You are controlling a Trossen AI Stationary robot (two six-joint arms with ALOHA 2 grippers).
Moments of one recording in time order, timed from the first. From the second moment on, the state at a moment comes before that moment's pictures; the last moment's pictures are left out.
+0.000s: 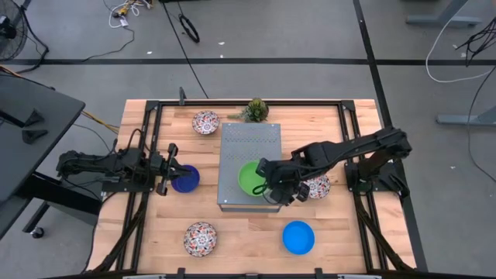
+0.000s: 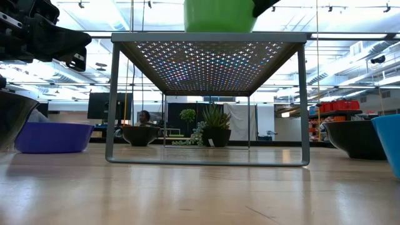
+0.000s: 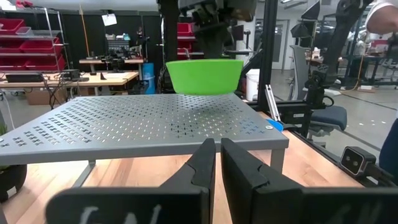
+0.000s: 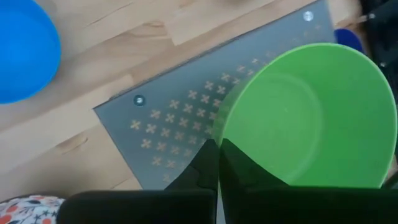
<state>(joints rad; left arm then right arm) -0.09 0.01 0.01 0.08 0.02 -0.02 0.26 1.69 1.66 -1.09 0.03 -0.90</state>
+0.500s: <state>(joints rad) -0.09 0.01 0.01 0.08 0.02 -0.02 0.27 1.73 1.66 -1.10 0.04 -0.90</state>
